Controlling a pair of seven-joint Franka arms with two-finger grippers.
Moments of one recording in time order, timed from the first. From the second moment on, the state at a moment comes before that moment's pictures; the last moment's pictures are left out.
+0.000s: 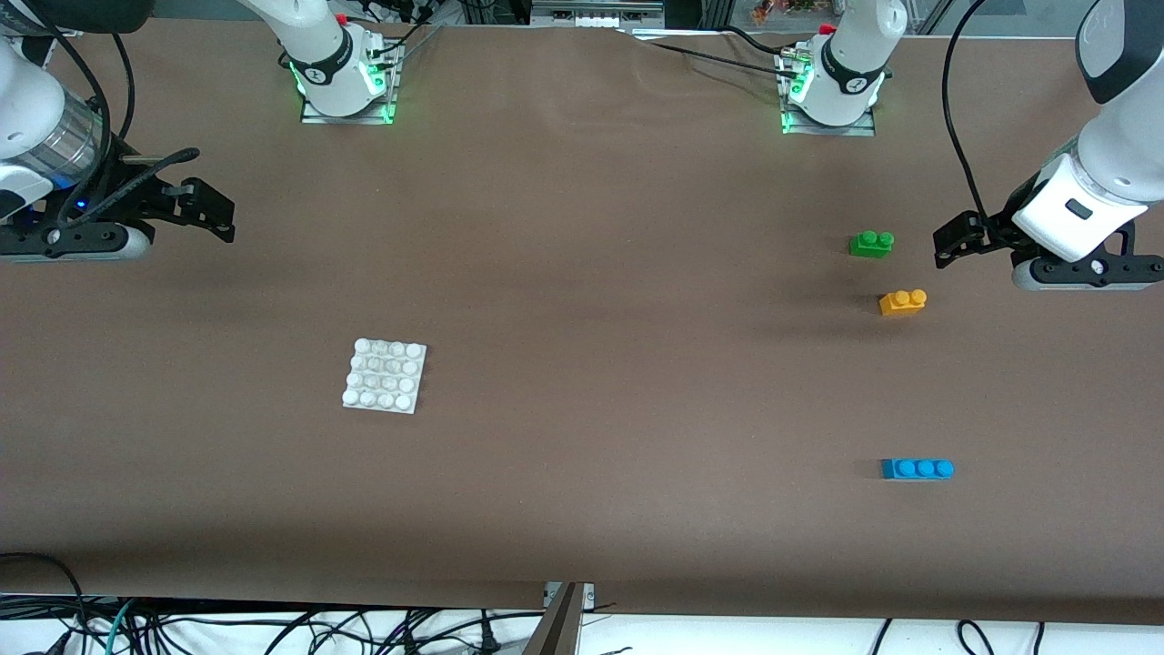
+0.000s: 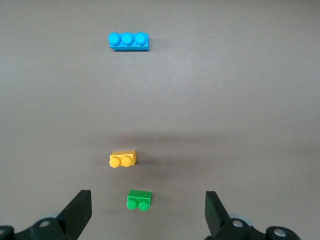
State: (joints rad) left arm 0.05 0.03 -0.12 -1.72 0.03 1.71 -0.10; right arm 0.21 0.05 -0.07 -1.58 -0.02 1.61 0.10
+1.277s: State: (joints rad) left arm 0.05 0.03 -0.12 -1.72 0.03 1.71 -0.10; right arm 0.20 0.04 -0.07 -1.61 -0.02 1.65 0.10
